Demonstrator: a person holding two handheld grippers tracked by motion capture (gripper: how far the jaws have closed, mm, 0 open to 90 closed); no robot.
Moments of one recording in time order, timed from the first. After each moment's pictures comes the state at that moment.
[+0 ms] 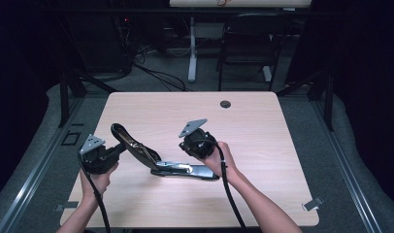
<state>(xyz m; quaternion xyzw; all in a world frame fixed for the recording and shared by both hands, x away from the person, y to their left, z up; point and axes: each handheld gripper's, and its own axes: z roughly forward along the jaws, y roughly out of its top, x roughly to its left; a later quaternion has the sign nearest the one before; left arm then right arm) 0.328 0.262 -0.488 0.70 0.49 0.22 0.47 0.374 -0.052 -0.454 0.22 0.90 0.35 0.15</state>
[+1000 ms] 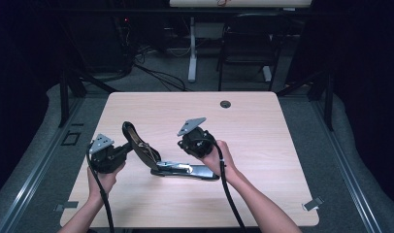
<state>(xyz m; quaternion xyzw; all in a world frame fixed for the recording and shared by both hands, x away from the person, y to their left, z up) 0.331 0.245 -0.489 0.72 0.46 0.22 0.47 0.373 -0.048 -0.447 0.23 0.89 0.36 0.16</state>
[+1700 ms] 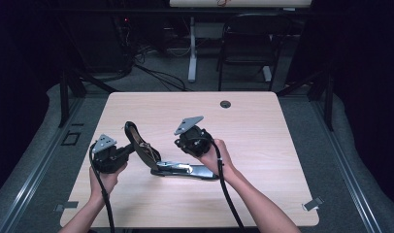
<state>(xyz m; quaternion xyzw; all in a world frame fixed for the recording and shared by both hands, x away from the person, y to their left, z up) 0.335 0.240 -0.493 0.73 0.46 0.21 0.47 0.372 -0.041 -0.441 0.21 0.89 0.37 0.16</state>
